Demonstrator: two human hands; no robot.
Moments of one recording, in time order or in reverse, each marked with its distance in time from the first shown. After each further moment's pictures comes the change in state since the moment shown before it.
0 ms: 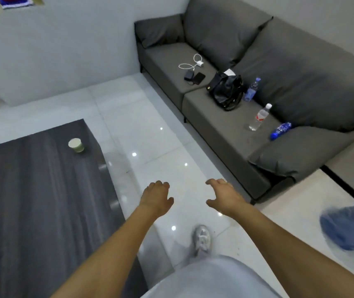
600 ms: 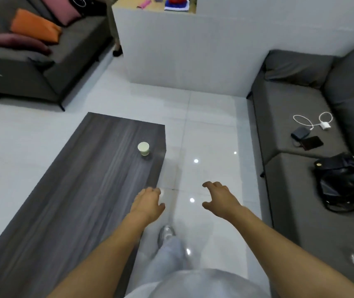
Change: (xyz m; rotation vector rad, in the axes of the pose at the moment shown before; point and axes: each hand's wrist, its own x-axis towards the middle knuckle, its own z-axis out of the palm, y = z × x) left_hand 0.130 -0.128 -0.109 -0.337 0.155 -0.660; right_hand 0.299 -0.184 -0.100 -0.256 -0.234 -0.581
